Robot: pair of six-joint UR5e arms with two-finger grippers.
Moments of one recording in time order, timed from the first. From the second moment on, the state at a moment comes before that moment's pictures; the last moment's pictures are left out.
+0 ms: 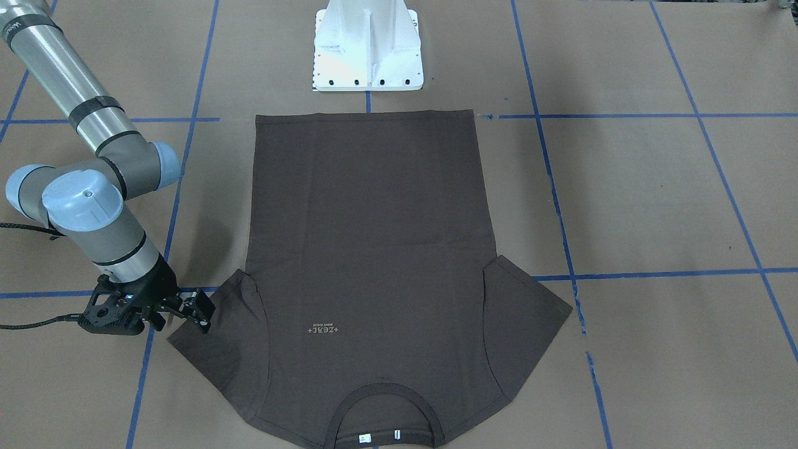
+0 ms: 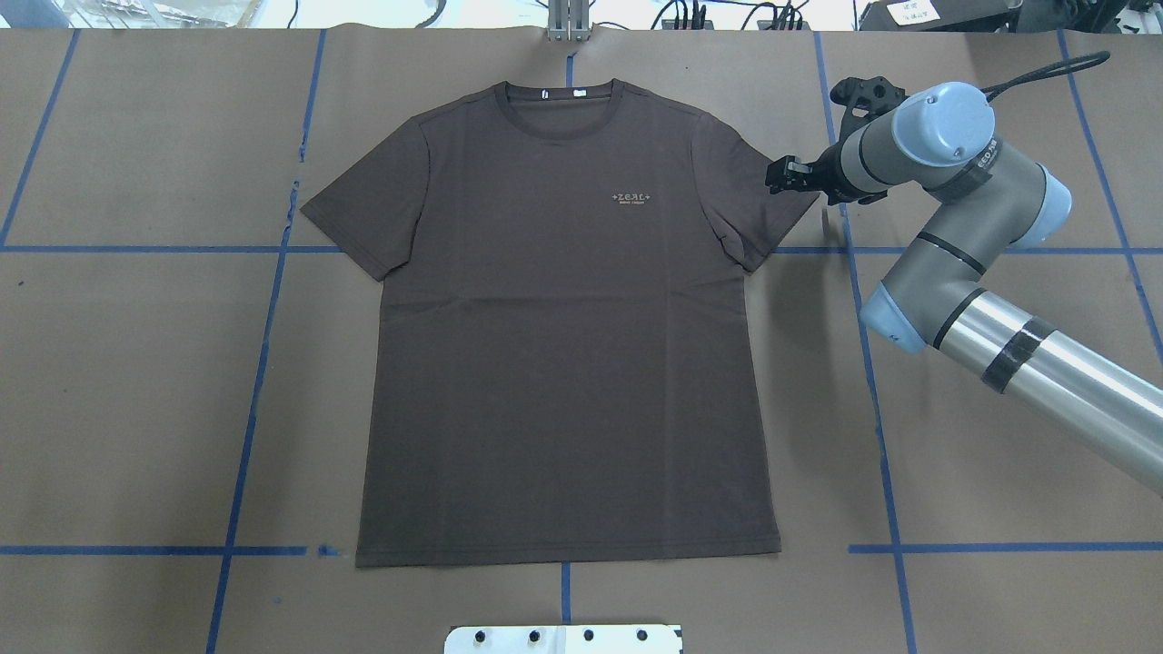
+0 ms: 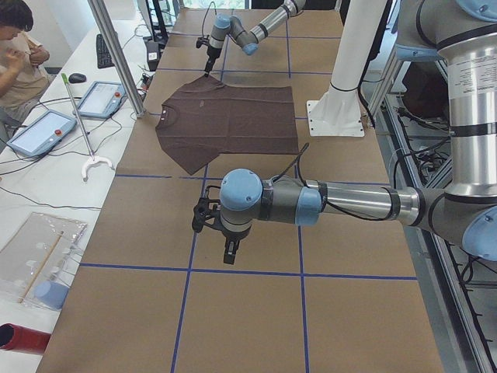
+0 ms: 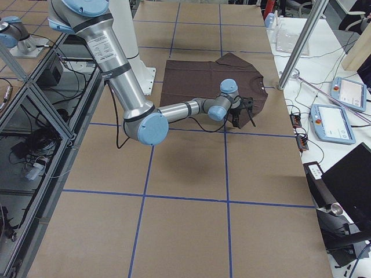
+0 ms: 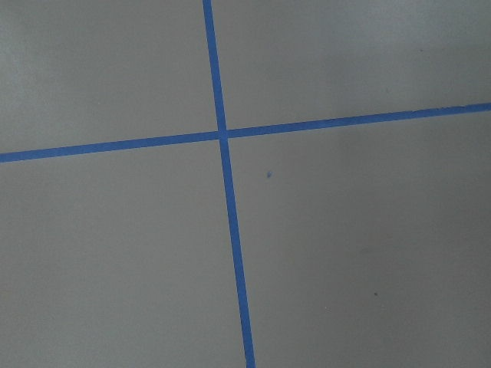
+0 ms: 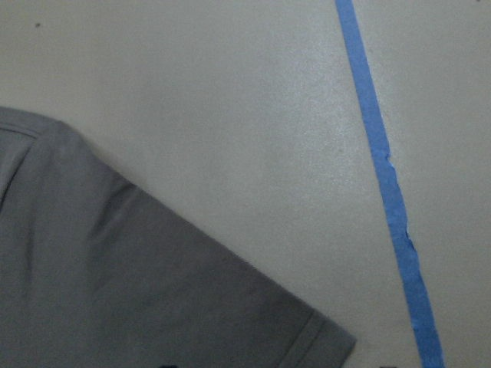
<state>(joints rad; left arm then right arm) -1.63 -1.39 -1.84 -1.60 -2.45 0.08 0.86 -1.06 1.22 -0.85 1.88 1.17</state>
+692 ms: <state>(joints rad) -1.63 -1.39 -1.83 -1.60 -2.46 0.08 0.86 -1.06 1.19 -0.85 1.86 1.17</state>
